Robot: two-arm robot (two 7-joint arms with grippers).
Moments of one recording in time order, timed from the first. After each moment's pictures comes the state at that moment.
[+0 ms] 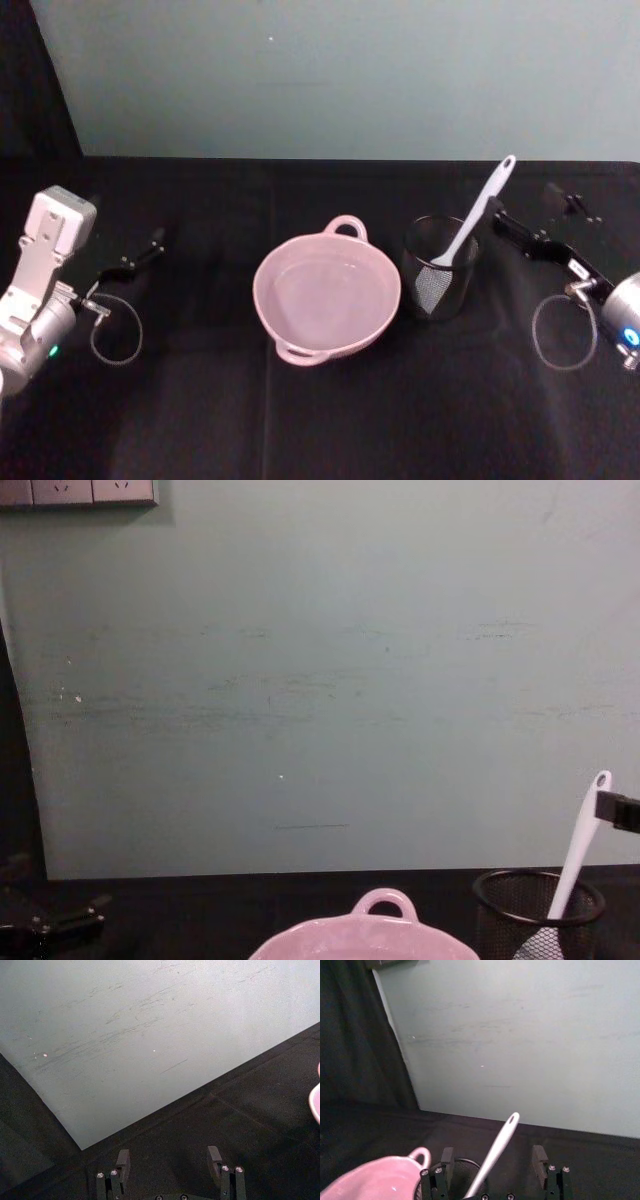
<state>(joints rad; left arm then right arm) -0.20 0.60 0.45 -1.41 -0.25 -0.12 0.03 0.08 0.57 -0.25 -1.64 0.64 0.03 0.17</state>
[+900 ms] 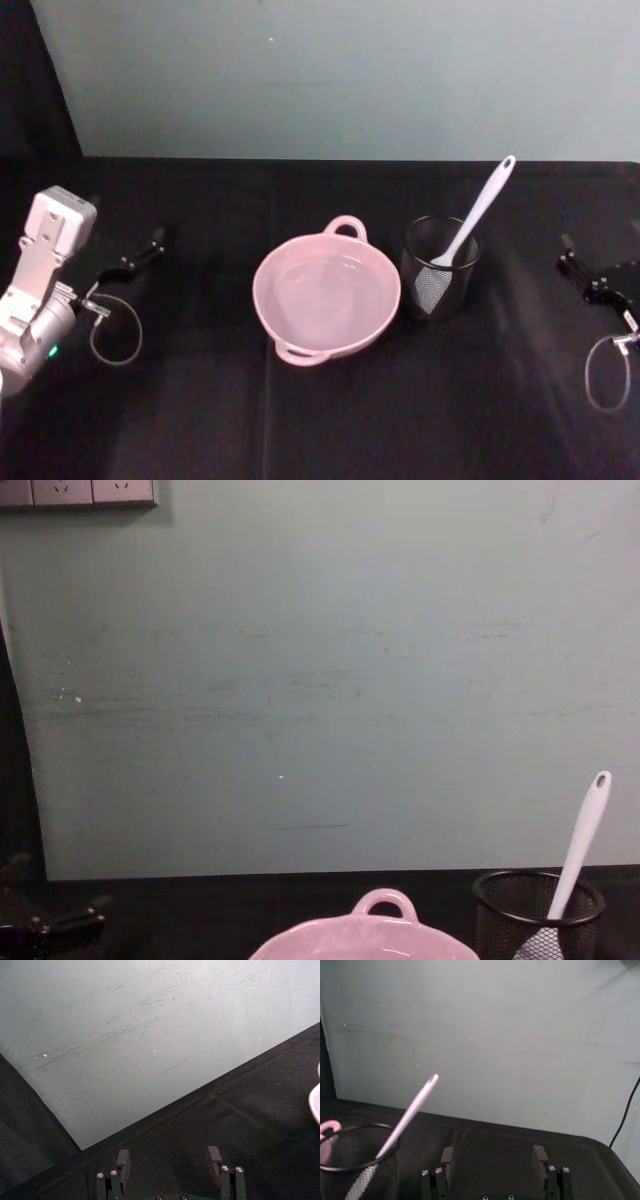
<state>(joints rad) -0.20 0.60 0.45 -1.41 -0.25 -0.12 0.03 -0.06 0.52 -0.16 -1.53 0.36 -0.26 0.03</state>
